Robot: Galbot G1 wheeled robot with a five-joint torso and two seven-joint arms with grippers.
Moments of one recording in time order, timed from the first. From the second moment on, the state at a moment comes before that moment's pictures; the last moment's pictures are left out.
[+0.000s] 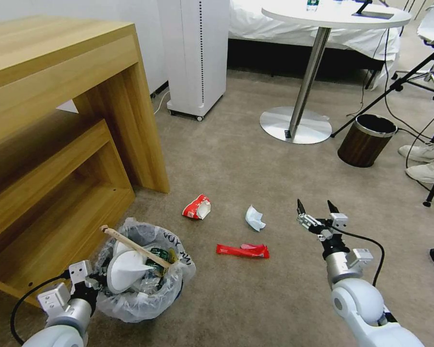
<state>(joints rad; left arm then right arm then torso) 1.69 -1.33 -0.79 -2.16 -0.61 0.47 -0.18 -1.35 1.09 0.43 1.84 0.51 0.17 0.15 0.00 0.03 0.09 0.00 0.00</state>
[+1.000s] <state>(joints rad) 1.69 -1.36 -0.79 -2.15 -0.60 0.44 -0.18 -1.32 1.08 0.42 1.83 0.50 0.15 0.17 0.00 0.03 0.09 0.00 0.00</state>
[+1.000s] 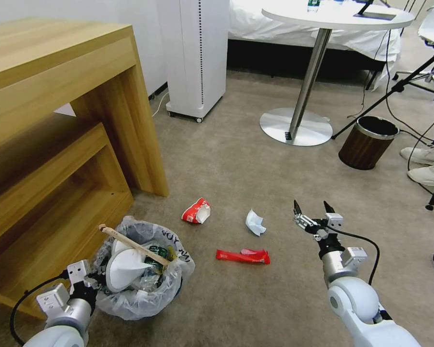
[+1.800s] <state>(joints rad) 1.69 -1.37 -0.79 -2.15 -0.59 0.44 -0.18 -1.31 1.08 0.39 1.81 0.50 0.16 0.18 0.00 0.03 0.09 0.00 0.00</state>
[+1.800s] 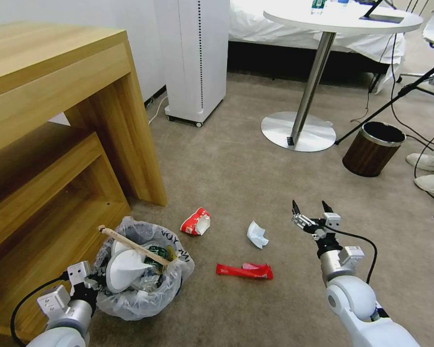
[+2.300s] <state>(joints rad) 1.68 -1.37 -0.79 -2.15 -0.59 0.45 -0.18 -1.28 1.02 0.33 1.85 0.57 0.01 0.19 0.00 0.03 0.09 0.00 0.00</state>
